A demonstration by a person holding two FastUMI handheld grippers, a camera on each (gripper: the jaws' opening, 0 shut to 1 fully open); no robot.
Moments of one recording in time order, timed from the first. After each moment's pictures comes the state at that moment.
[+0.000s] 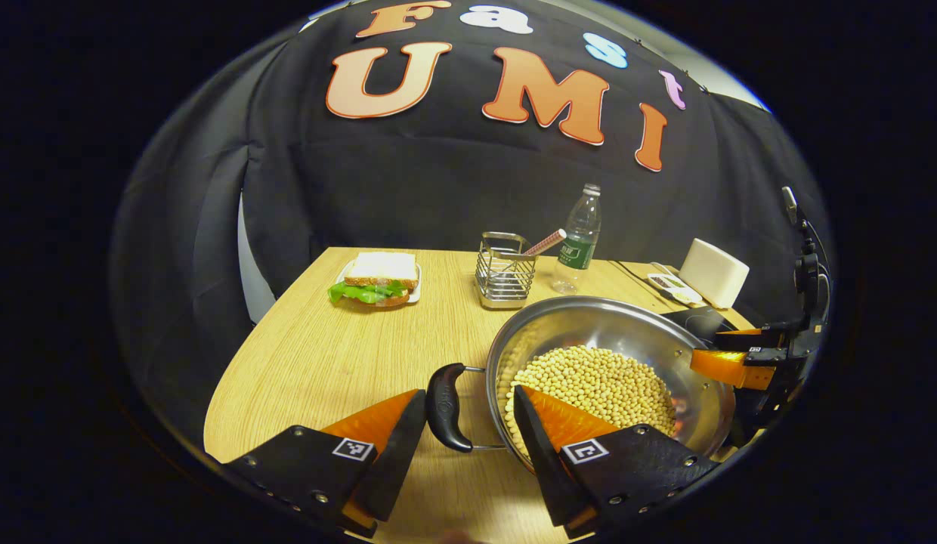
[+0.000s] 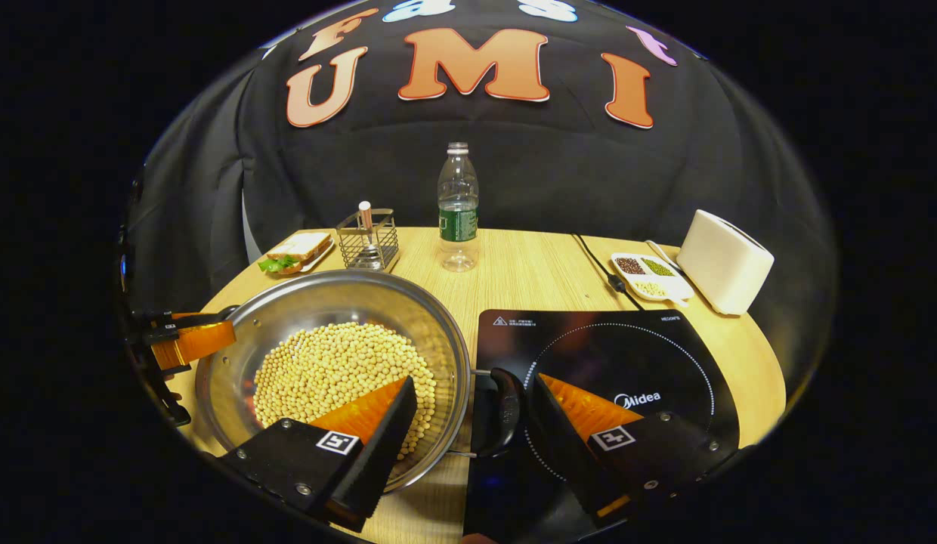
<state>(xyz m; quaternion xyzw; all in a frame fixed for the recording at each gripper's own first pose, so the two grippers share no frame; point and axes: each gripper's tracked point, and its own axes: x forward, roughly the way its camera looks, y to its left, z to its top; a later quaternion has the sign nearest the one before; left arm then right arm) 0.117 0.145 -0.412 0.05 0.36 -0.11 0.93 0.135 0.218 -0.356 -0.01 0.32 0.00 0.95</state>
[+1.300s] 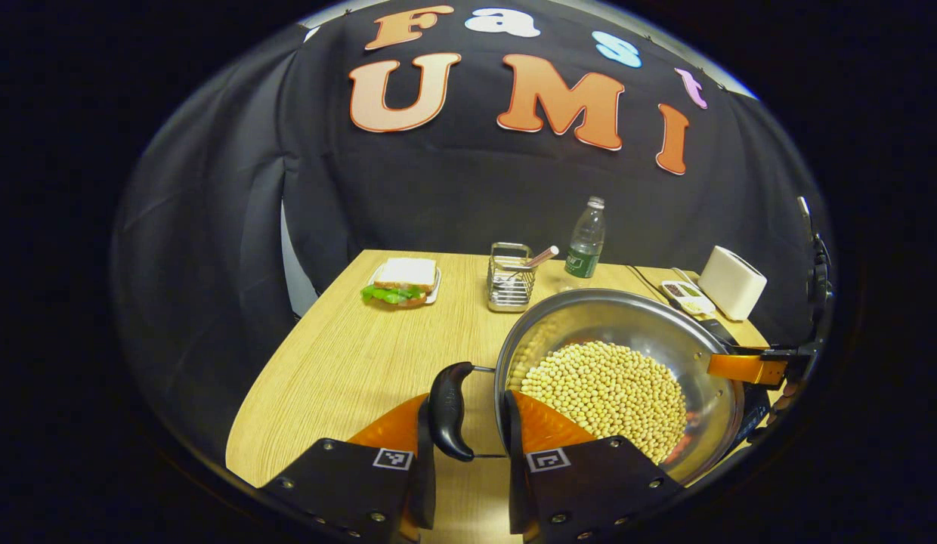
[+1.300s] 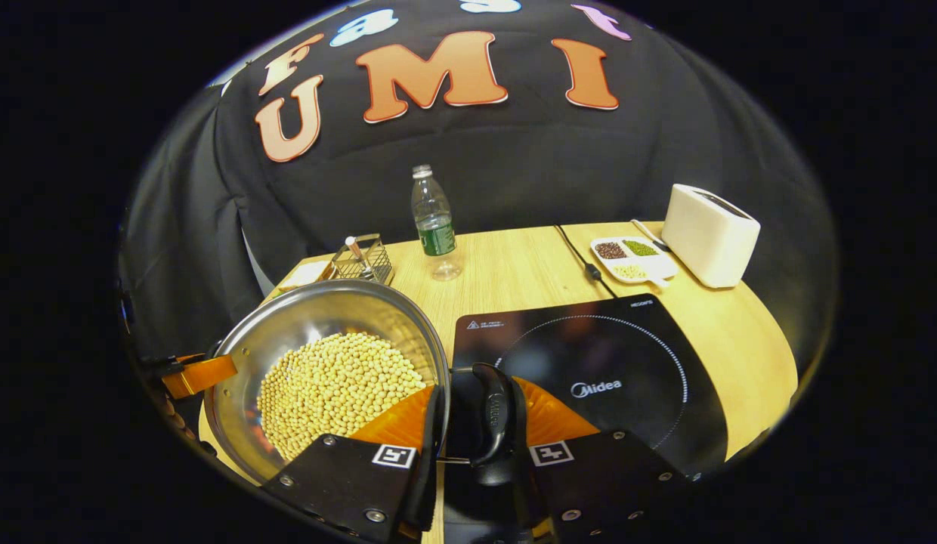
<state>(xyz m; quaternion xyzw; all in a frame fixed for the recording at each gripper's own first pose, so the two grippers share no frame) 0.075 0.104 -0.338 0.07 0.35 -0.03 0.93 0.108 0.173 -0.301 0.07 0.32 -0.01 0.95</state>
